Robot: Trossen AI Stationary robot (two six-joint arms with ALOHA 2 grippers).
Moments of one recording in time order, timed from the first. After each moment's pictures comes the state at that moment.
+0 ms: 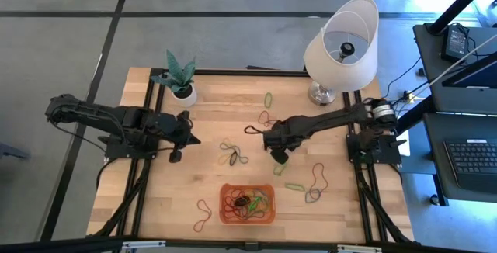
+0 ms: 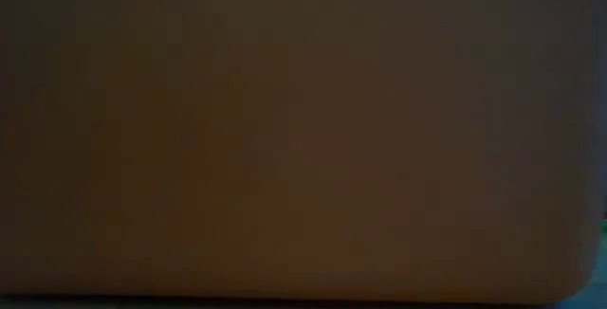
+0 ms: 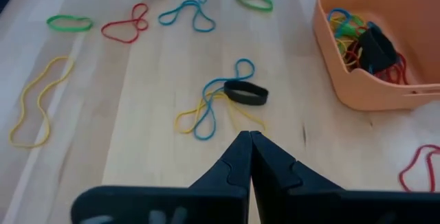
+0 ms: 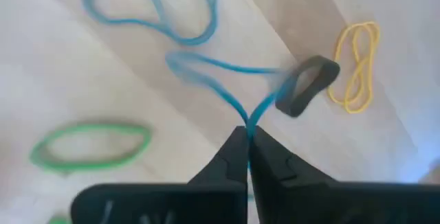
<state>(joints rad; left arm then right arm) -0.14 0.72 0.58 -0.55 -0.07 -0.10 0.11 1.82 1.34 -1.16 0.18 0.82</state>
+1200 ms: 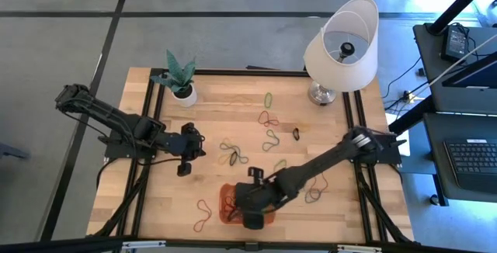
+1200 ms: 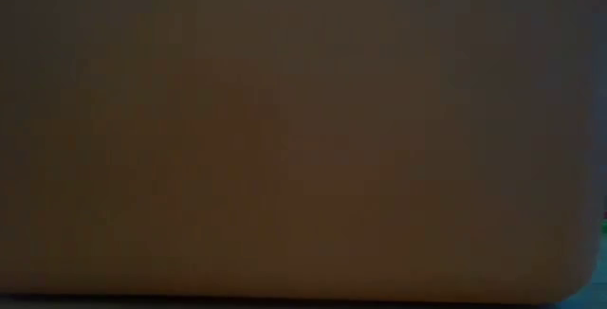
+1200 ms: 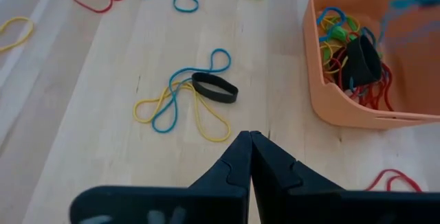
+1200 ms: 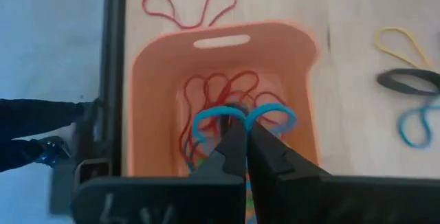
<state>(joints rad) -0.37 0.97 0.70 -0.54 -0.25 -0.42 0.49 2.15 1.91 -0.77 0.20 0.52</state>
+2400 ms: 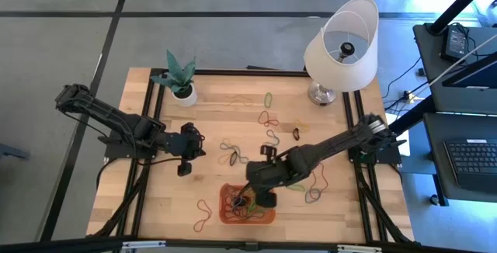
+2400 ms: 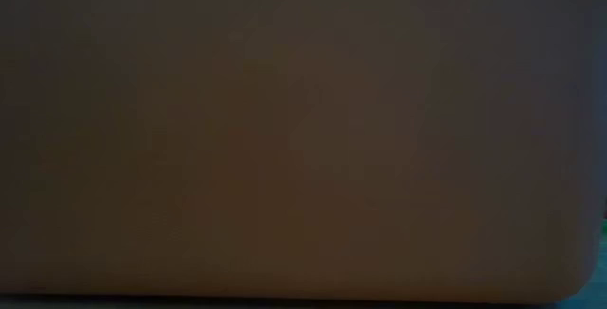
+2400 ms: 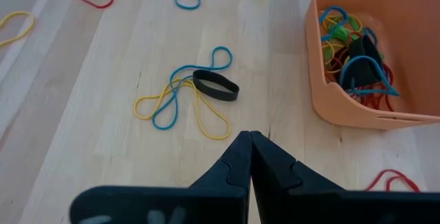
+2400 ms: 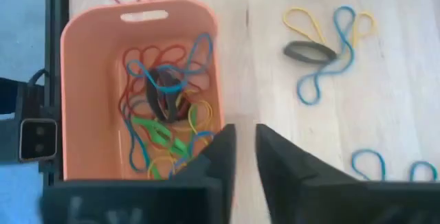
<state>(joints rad) -0.36 0.97 0.70 -0.55 -0.25 -0.43 0.42 1.95 1.82 -0.97 0.22 0.44</state>
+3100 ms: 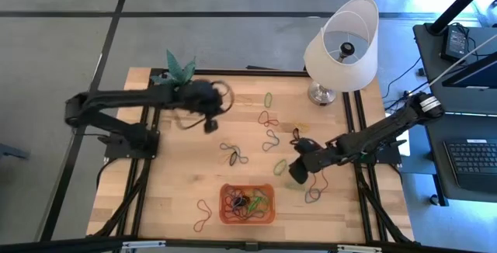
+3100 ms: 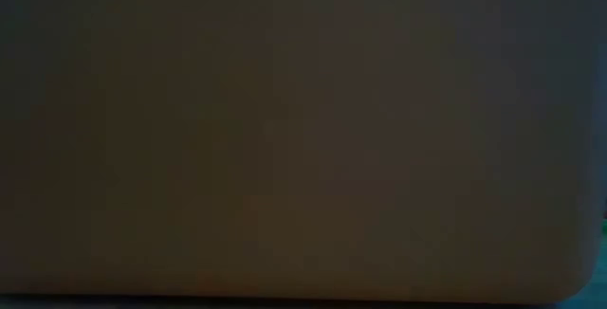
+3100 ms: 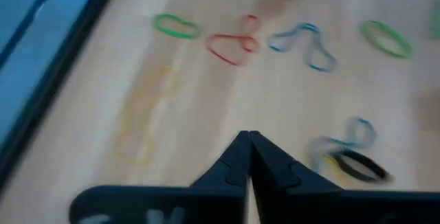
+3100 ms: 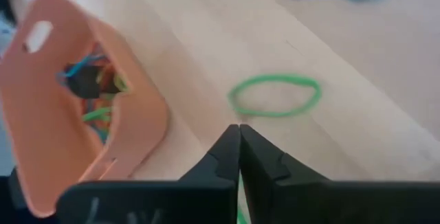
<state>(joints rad) 0.27 1.24 0.98 -0.56 -0.02 0.01 0.42 1.30 0.69 -0.30 0.22 1.17</state>
